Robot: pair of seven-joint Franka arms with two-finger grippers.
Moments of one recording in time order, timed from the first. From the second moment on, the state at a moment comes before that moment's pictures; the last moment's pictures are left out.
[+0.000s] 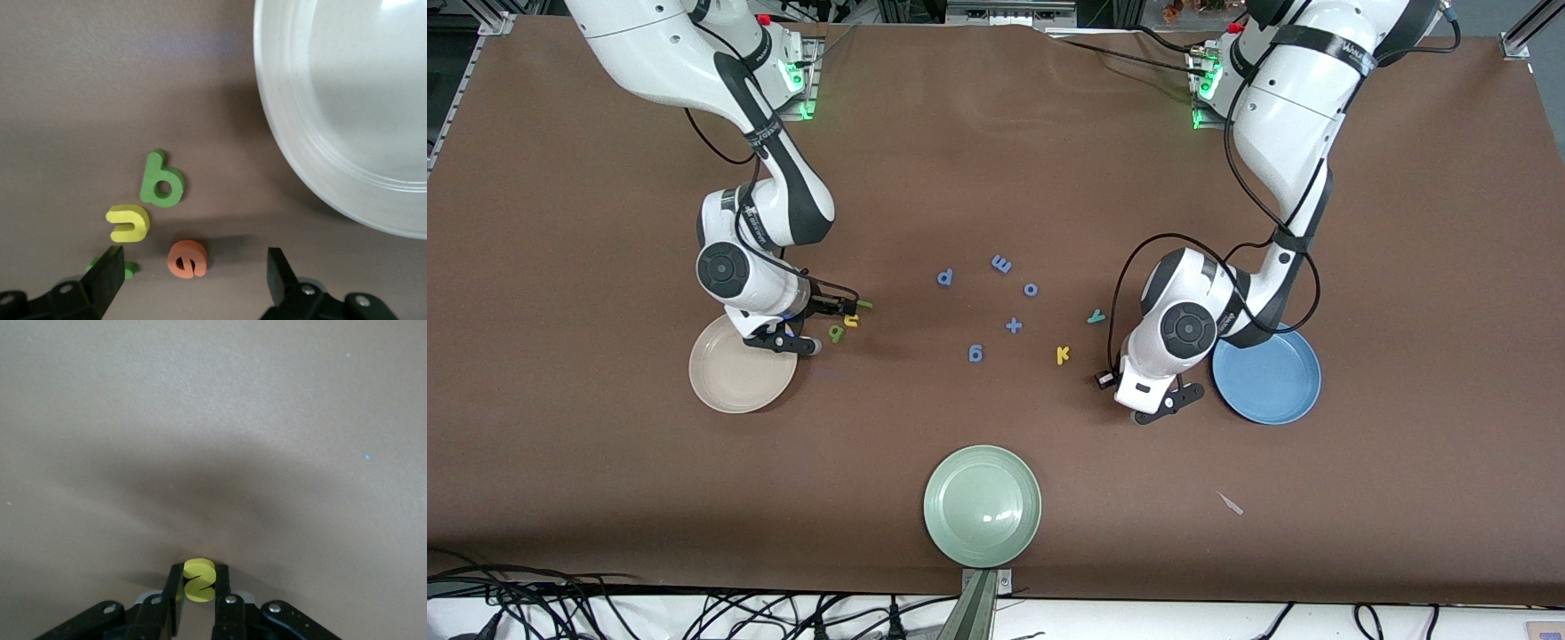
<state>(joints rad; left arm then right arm) -0.32 0.81 -0.12 -1.52 0.00 2.29 -0.85 0.31 0.50 0.03 -2.03 0.14 2.39 0.36</state>
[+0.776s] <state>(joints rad) -0.19 0.70 -0.09 -1.49 0.24 1.93 -0.46 0.31 0.49 0.03 -2.10 0.14 2.46 0.36</state>
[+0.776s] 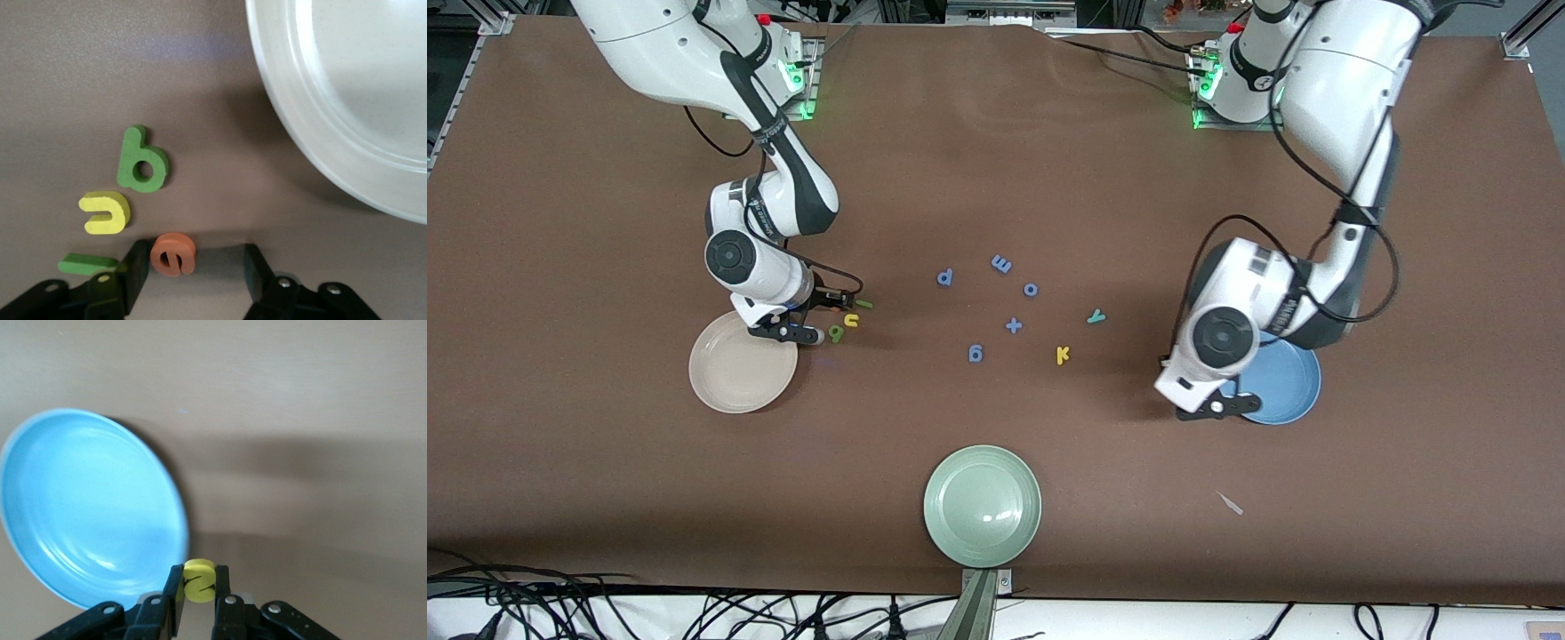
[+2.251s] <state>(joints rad) -0.26 0.74 -0.30 -1.51 0.10 2.17 -0.34 0.31 0.45 0.03 -2.08 0.14 2.39 0.36</state>
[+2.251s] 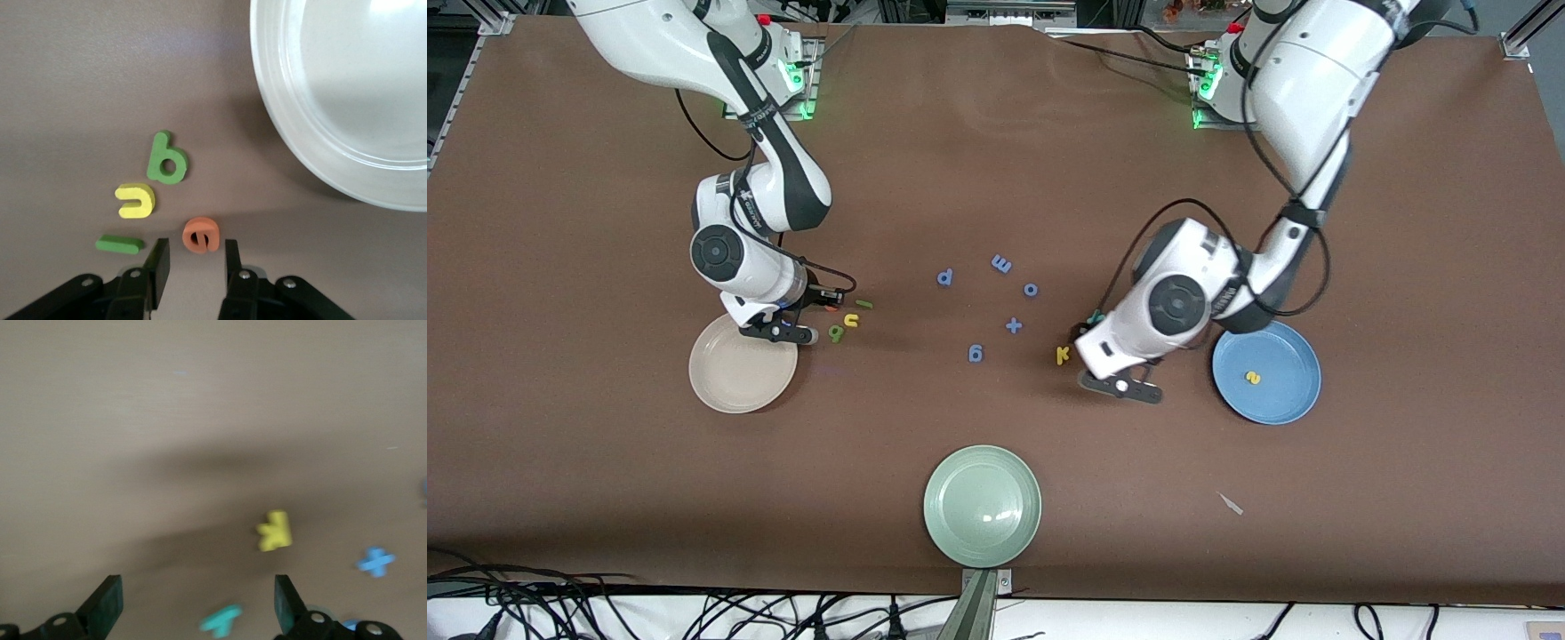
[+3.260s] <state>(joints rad) -0.36 0.84 -0.26 -1.52 0.19 2.33 -0.53 0.32 0.48 0.04 -2.12 0.14 2.48 0.36</state>
